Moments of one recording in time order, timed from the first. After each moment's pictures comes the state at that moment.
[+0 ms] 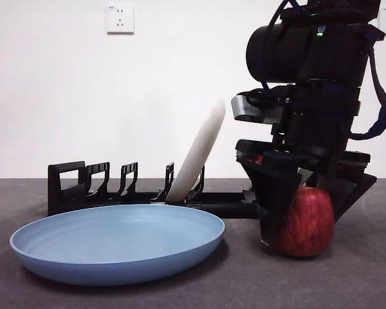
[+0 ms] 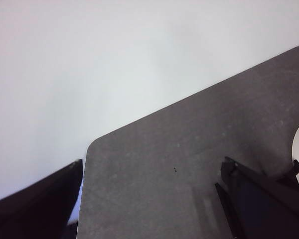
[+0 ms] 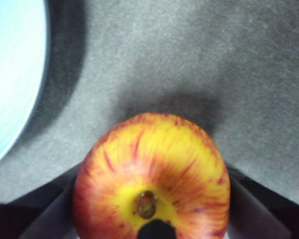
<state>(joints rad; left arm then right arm) -0.66 1.38 2.05 -1.14 -0.73 0.13 0.62 1.65 1.00 -0.66 -0.02 0.09</state>
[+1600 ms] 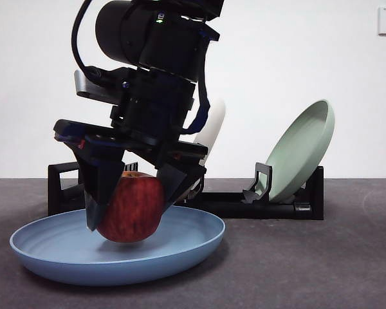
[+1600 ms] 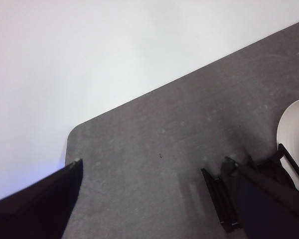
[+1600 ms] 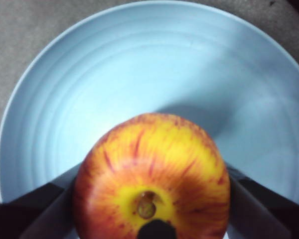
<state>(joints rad) -0.57 1.39 2.05 -1.18 -0.59 0.12 0.93 1.98 1.44 -0.65 -0.05 0.06</state>
